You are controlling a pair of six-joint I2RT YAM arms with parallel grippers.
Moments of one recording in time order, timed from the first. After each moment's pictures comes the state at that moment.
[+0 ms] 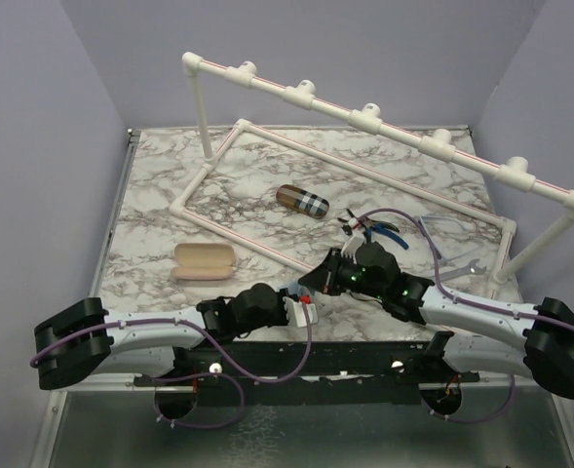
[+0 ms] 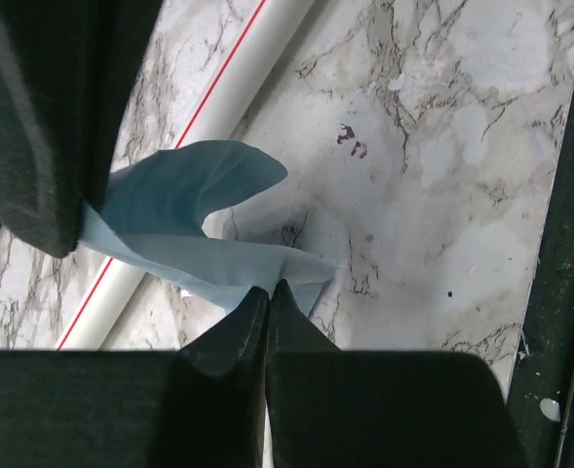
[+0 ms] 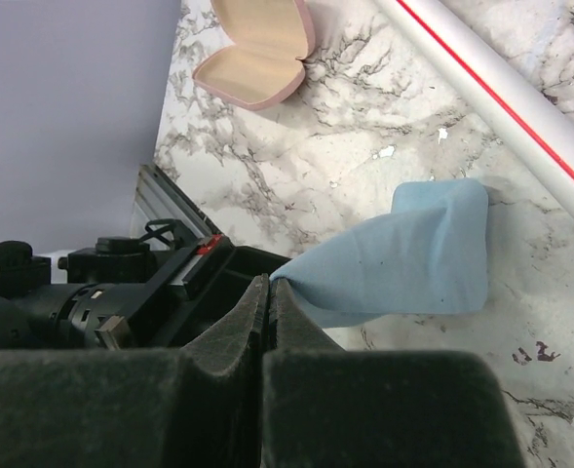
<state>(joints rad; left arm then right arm) -1.19 1.11 0.33 0.25 -0.11 0.48 0.93 1.13 0.50 0.25 -0.09 0.94</state>
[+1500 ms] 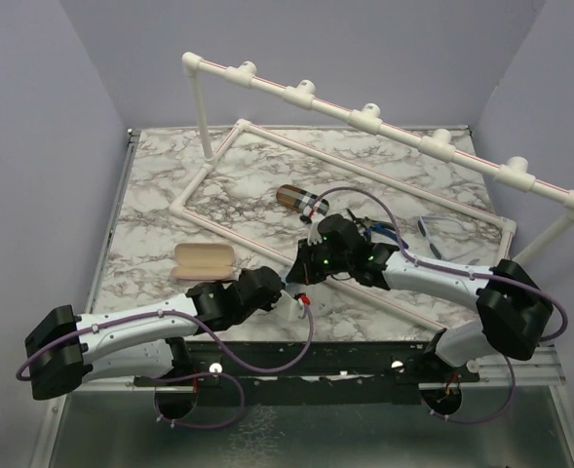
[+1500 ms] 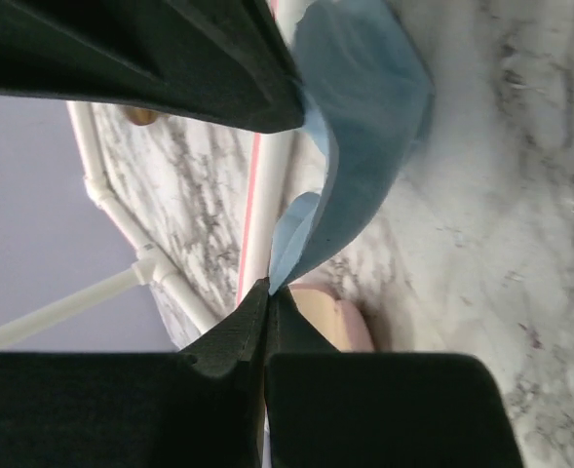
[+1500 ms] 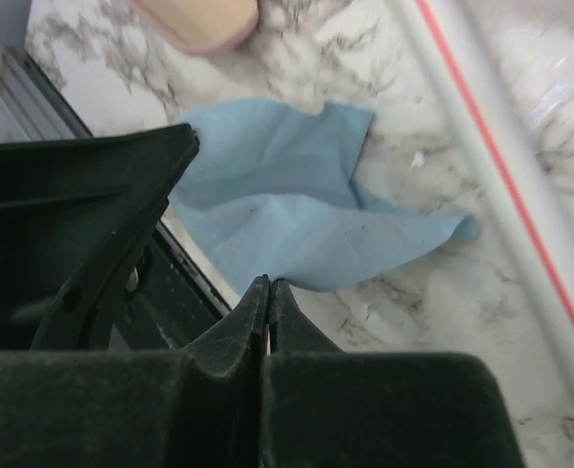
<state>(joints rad) -1.12 1.03 0.59 -0.34 -0.43 0.96 0.86 1.44 0.85 -0.05 -0.26 0.58</state>
